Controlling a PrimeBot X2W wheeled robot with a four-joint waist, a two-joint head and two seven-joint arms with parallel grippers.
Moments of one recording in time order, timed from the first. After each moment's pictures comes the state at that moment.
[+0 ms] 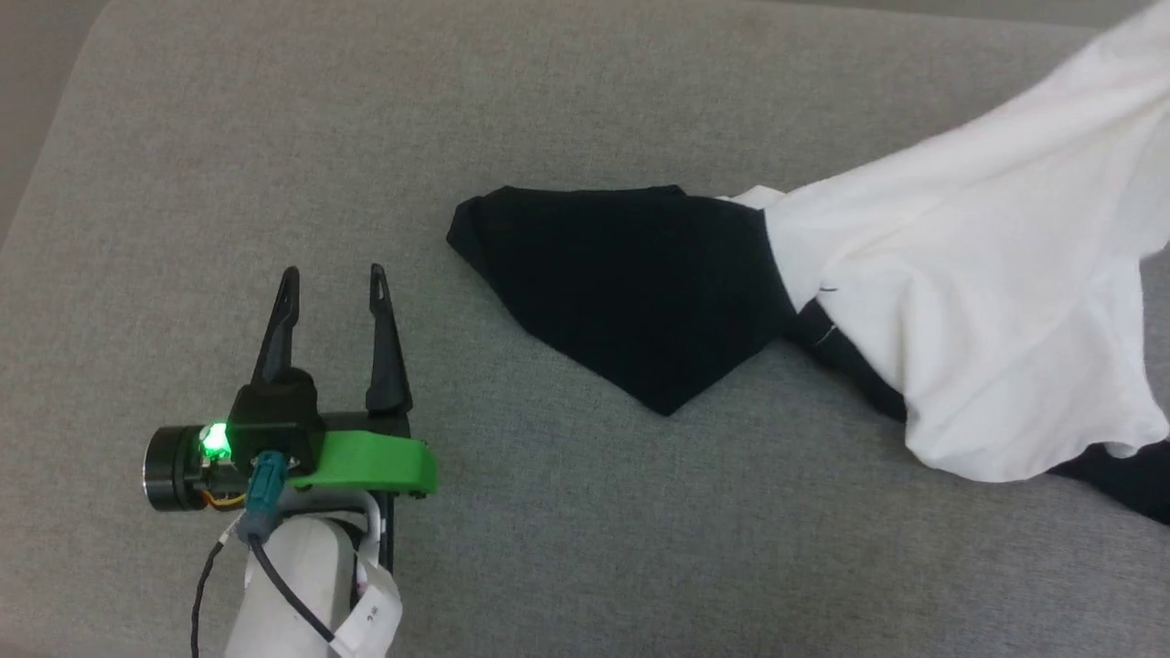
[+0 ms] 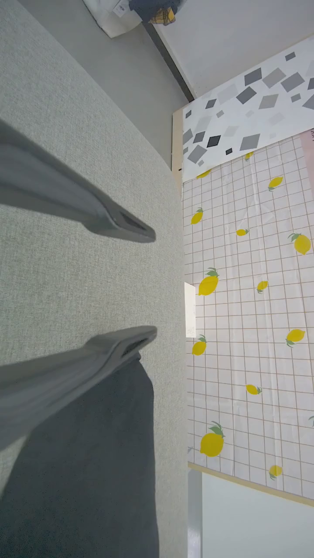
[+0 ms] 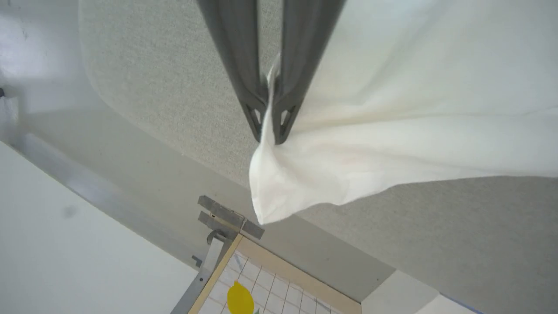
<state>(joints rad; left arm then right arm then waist) -0.21 0.06 -0.08 0.06 -0.04 0.14 -0.26 -1.27 -0.79 1.19 0.92 0.98 0.13 0.12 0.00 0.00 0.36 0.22</state>
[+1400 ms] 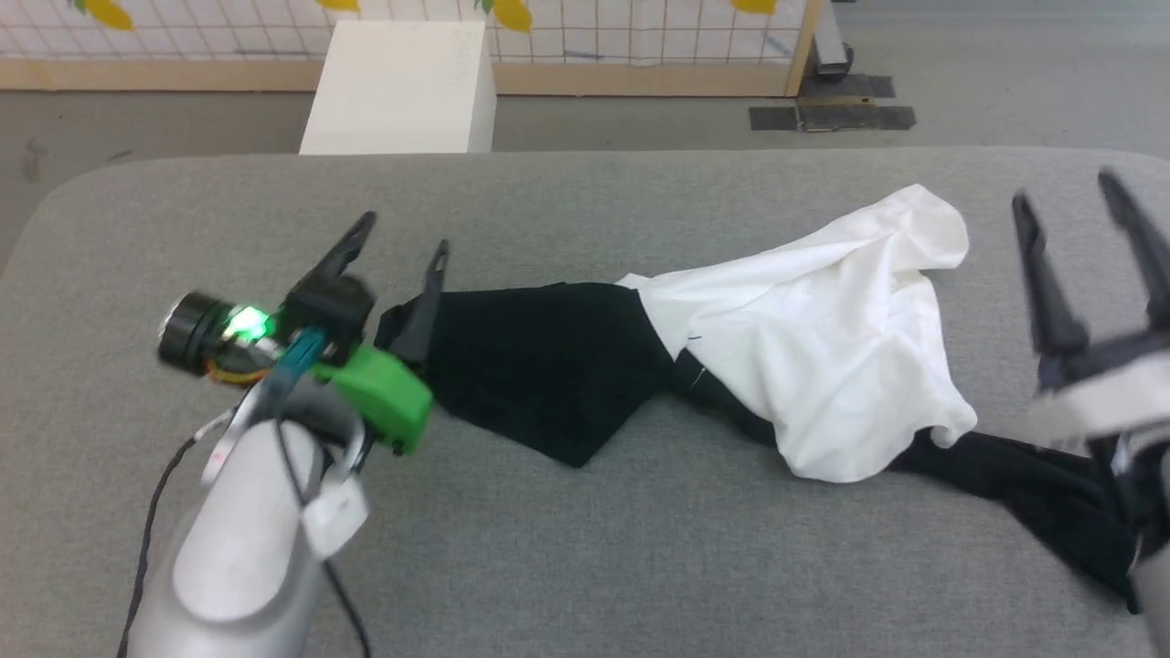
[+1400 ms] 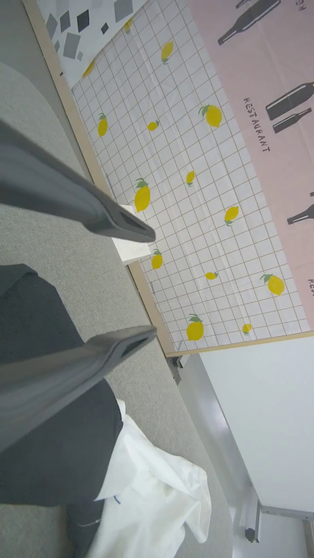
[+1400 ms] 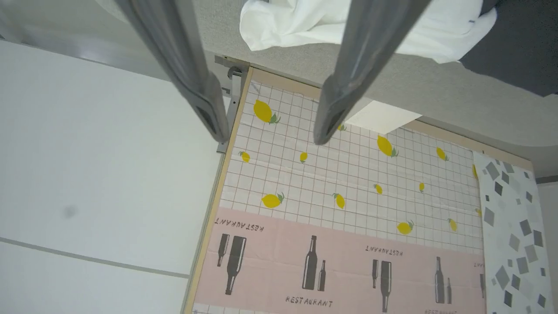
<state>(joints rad) -0.44 0.26 -0.24 0.24 -0.05 -0.12 -0.11 -0.36 -0.41 0.07 0.19 0.24 0.13 -0.26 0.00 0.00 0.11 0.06</state>
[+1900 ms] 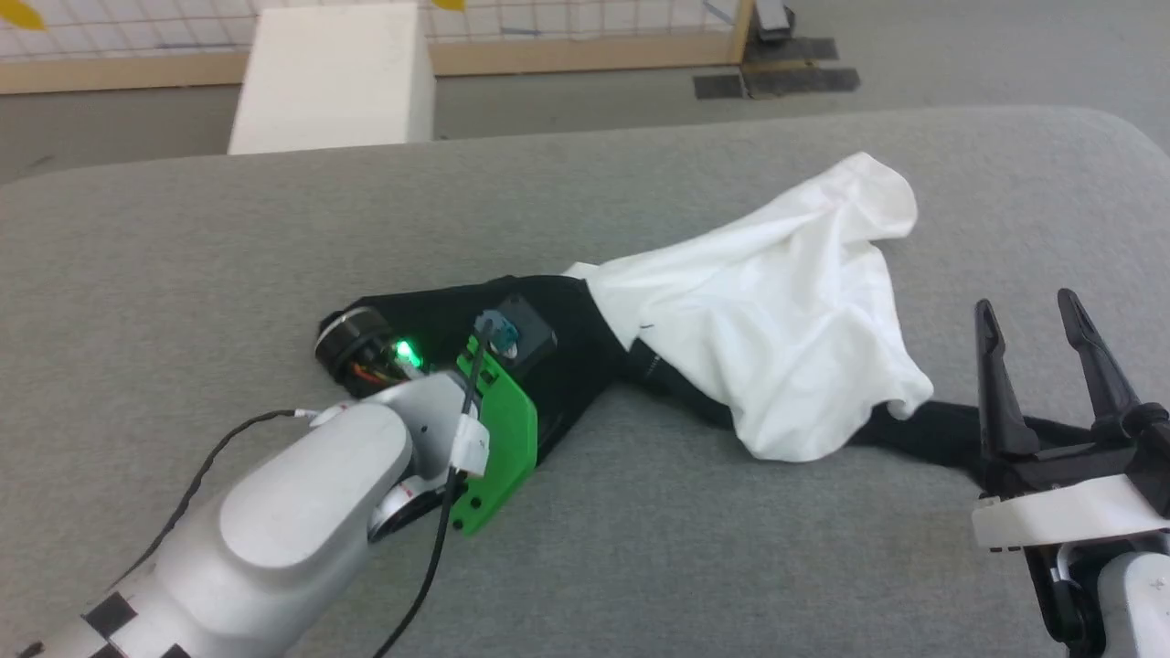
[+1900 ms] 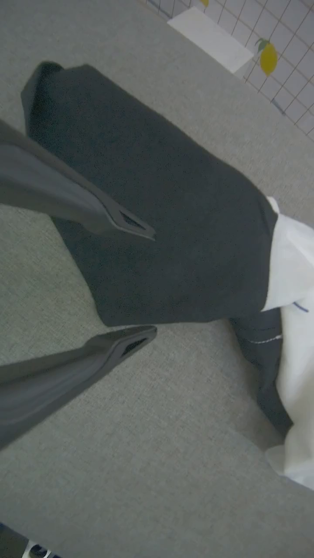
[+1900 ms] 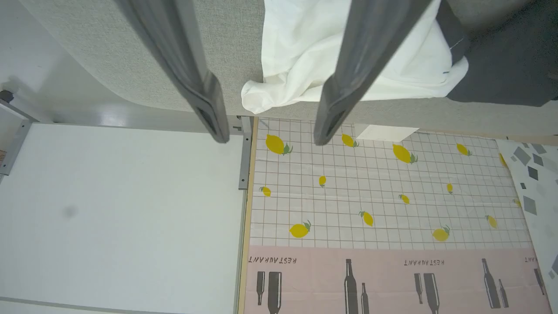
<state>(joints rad) -0.74 0.47 -0.98 0.27 -0.61 -0.13 0.48 -0.09 -0.16 -0.06 0.00 0.13 0.13 -0.26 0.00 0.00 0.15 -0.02</state>
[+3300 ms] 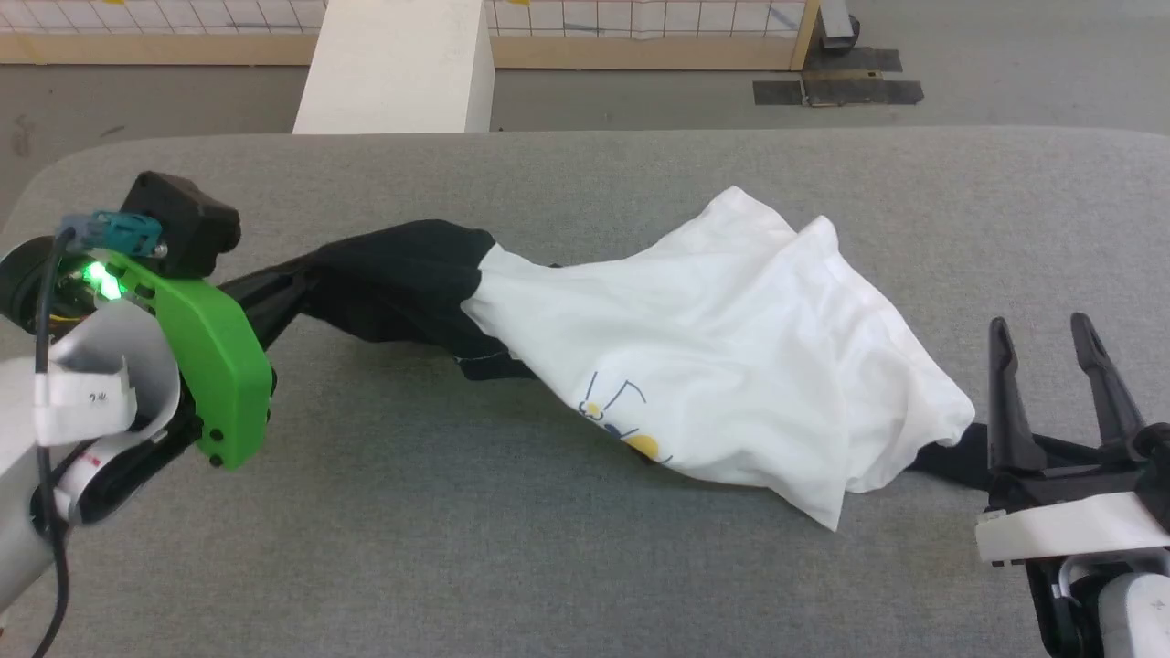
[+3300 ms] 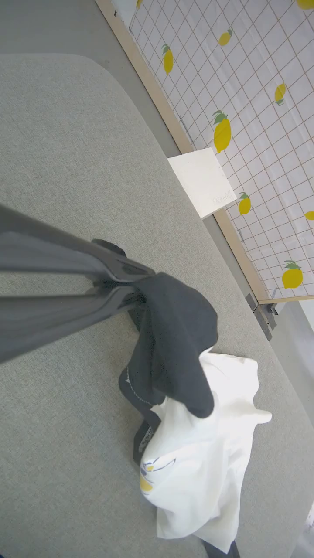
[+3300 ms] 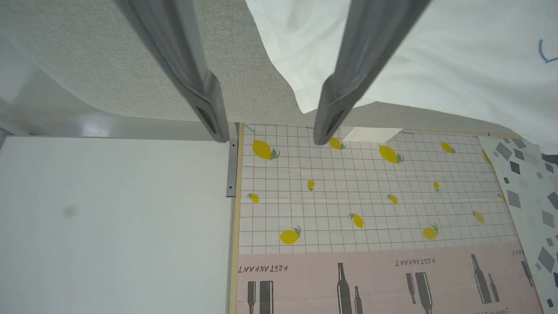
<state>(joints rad) -0.83 1.04 -1.01 -0.16 -1.04 0.06 0.26 -0.06 -0.11 -0.12 0.00 0.13 0.13 -0.26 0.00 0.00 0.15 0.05</state>
